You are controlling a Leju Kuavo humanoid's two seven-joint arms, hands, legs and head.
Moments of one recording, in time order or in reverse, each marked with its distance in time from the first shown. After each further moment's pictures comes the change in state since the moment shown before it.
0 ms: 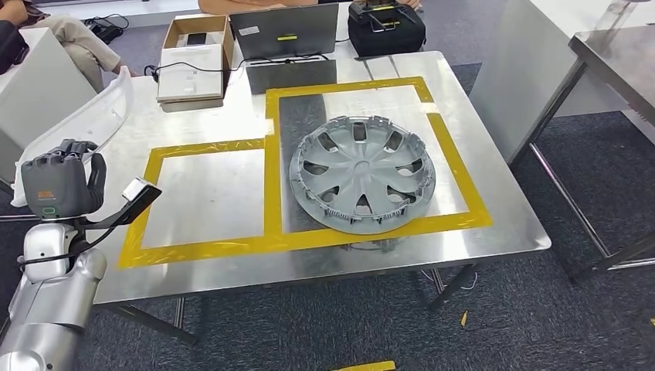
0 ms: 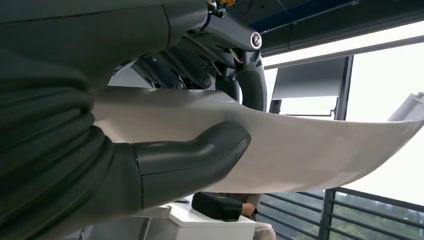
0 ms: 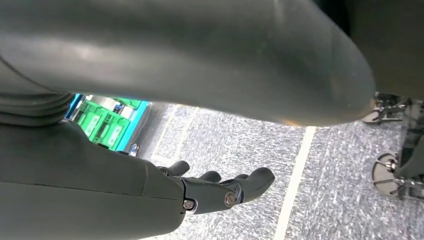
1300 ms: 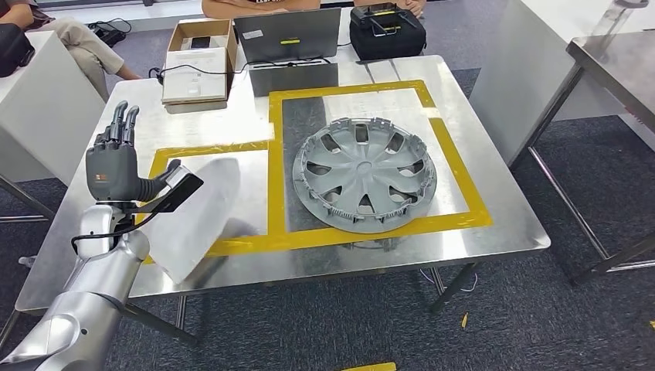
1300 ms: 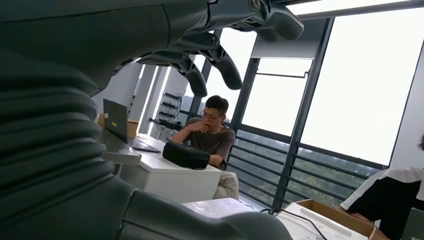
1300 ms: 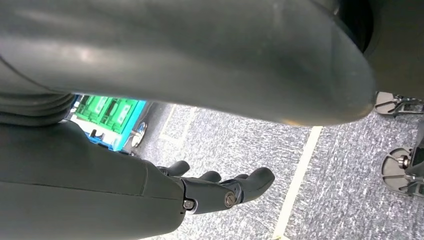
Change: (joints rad) left arm -0.141 -0.157 0.045 0.272 0.067 0.006 -0.145; right arm 0.006 0.004 0.072 0.000 0.040 -0.011 0.000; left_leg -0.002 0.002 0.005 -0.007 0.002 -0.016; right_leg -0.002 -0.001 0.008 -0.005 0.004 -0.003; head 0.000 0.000
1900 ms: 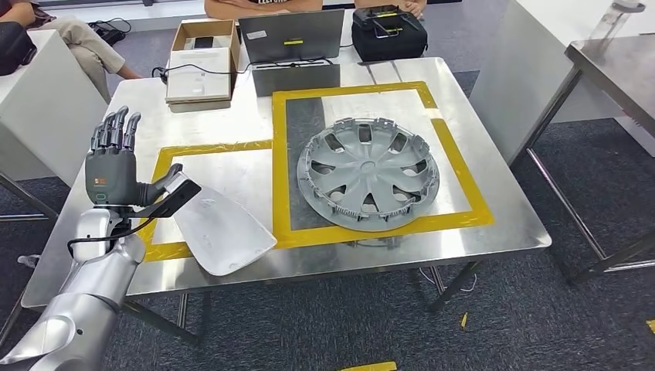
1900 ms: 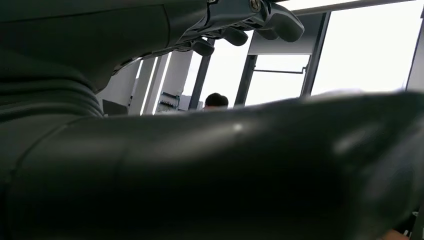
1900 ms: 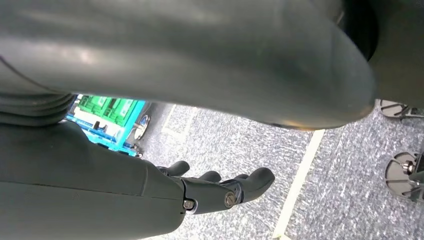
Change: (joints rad) left arm -0.004 0.020 0.029 0.031 -0.027 0.000 -0.024; right arm -0.001 0.000 0.018 0.000 0.021 0.017 0.000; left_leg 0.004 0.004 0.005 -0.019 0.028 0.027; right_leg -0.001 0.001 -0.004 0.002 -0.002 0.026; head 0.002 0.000
